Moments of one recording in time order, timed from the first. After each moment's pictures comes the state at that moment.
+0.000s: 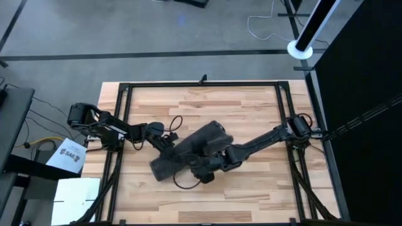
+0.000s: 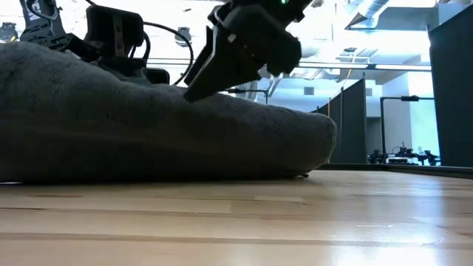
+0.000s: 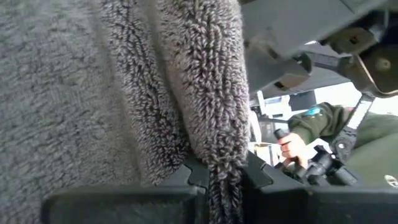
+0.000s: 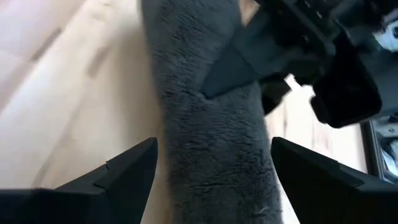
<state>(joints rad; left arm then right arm) 0.03 1.52 0.33 0.84 0.65 -1.04 0.33 2.00 1.47 -0.26 0.46 -0.32</state>
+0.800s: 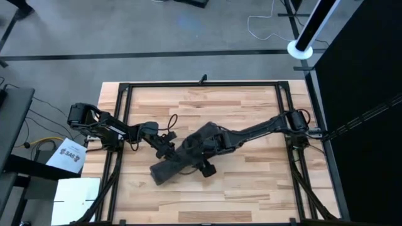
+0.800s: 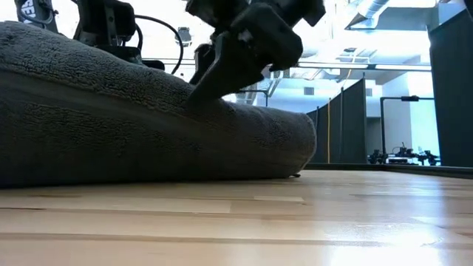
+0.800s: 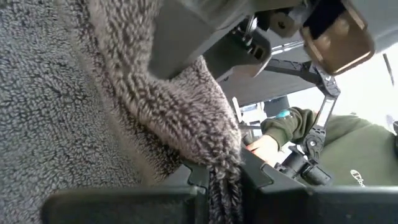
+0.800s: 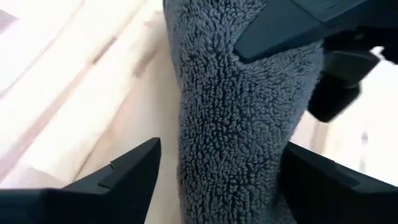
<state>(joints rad) 0.03 1.52 0.28 1.04 0.65 -1.11 0.18 2.01 1.47 -0.28 -0.03 -0.34</state>
